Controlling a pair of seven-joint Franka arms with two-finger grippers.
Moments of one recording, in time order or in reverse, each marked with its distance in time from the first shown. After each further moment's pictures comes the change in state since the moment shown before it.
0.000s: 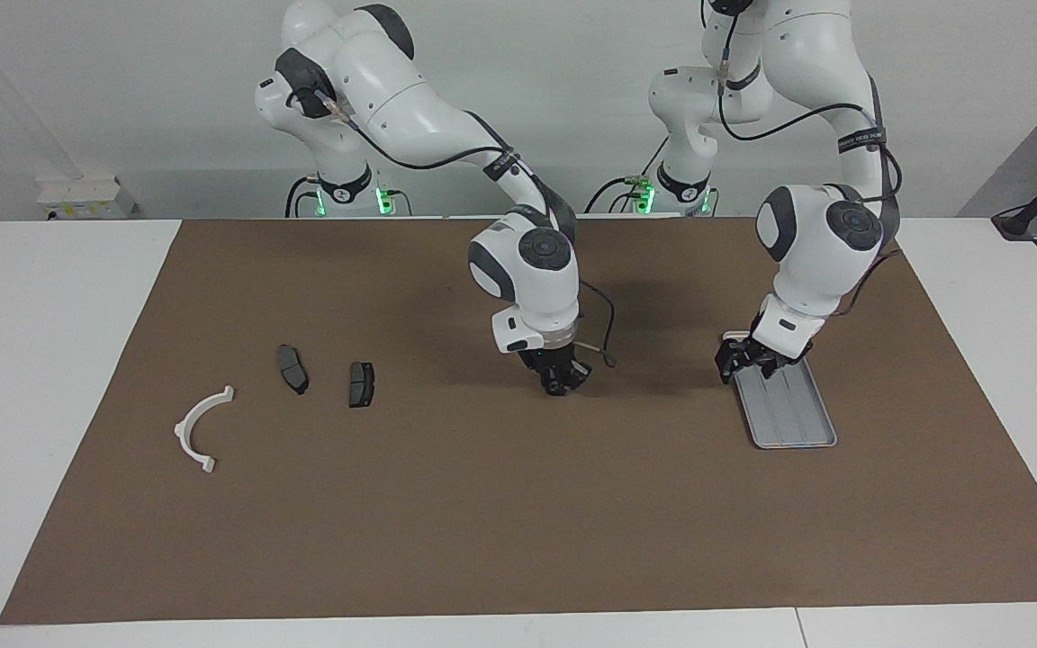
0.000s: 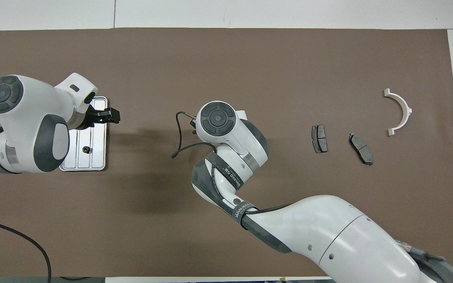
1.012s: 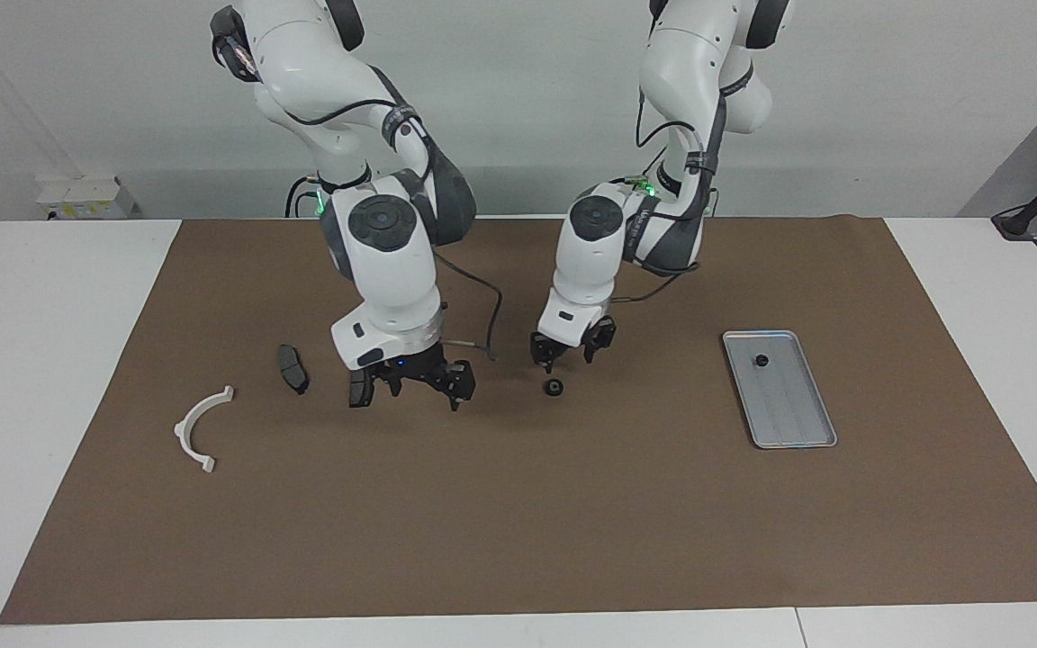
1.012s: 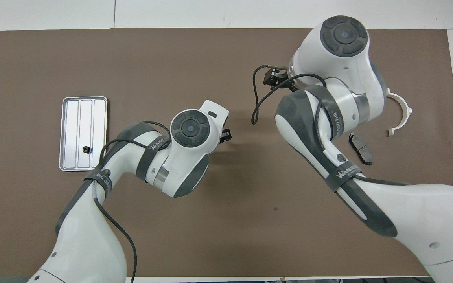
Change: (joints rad) left arm -0.516 0.174 0.001 0.162 0.065 -0.005 -0.695; right arm -0.334 -0.184 -0.002 0.086 0.006 -0.294 -0.738
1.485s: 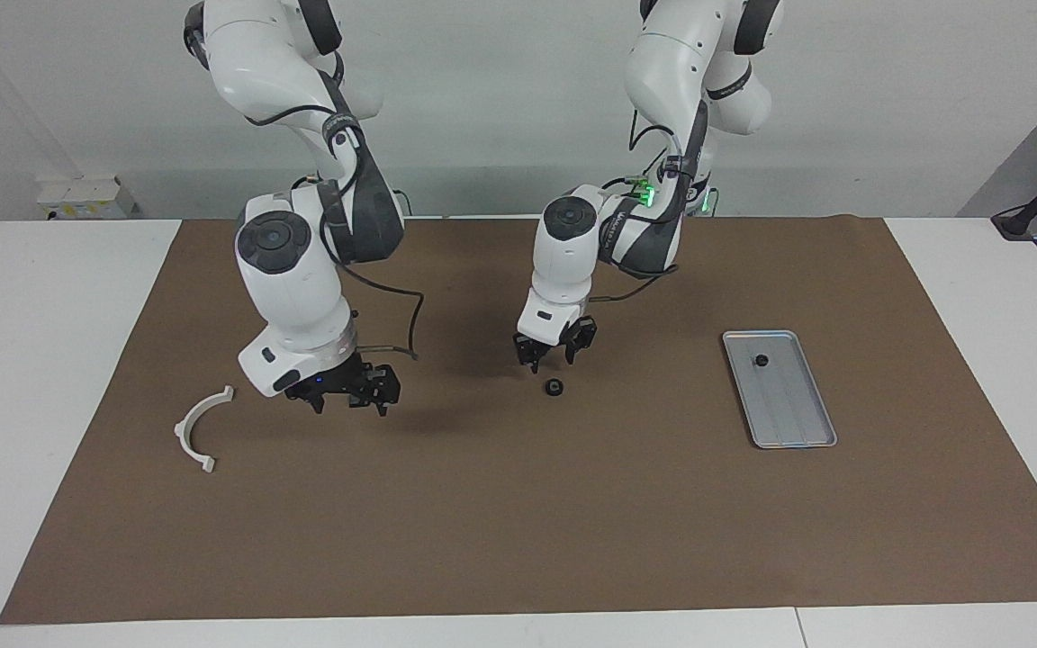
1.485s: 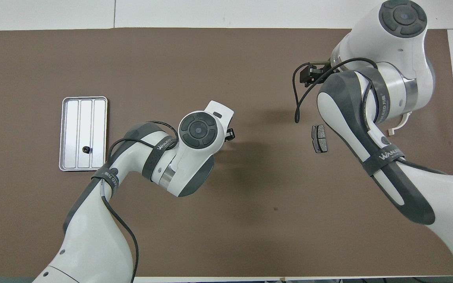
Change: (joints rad) left arm -0.011 0.018 0.020 0.011 0.017 0.017 -0.015; right arm -0.111 -0.013 0.001 0.000 0.003 -0.049 -0.243
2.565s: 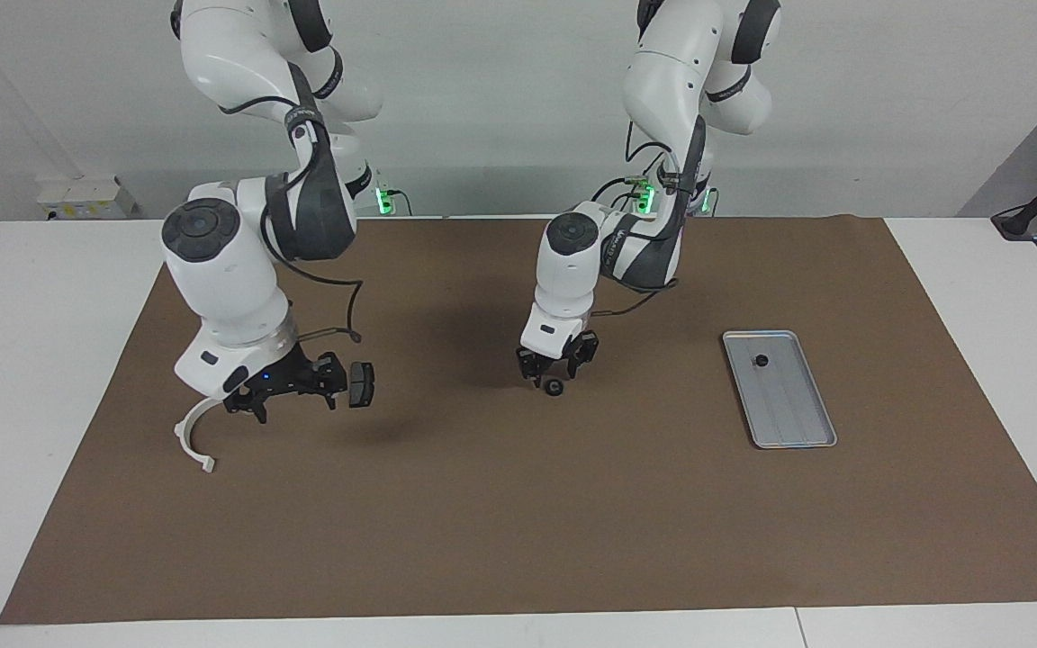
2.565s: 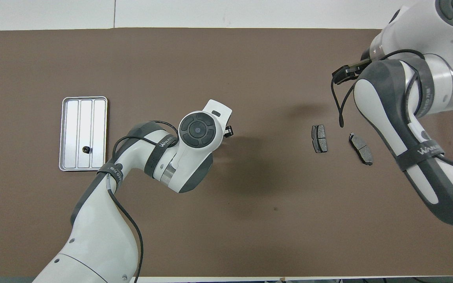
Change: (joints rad) left arm 0.010 0.043 -0.002 0.000 0.012 0.063 0.000; right arm -0.034 -0.062 -0.086 -0.003 0.022 -0.005 -0.444
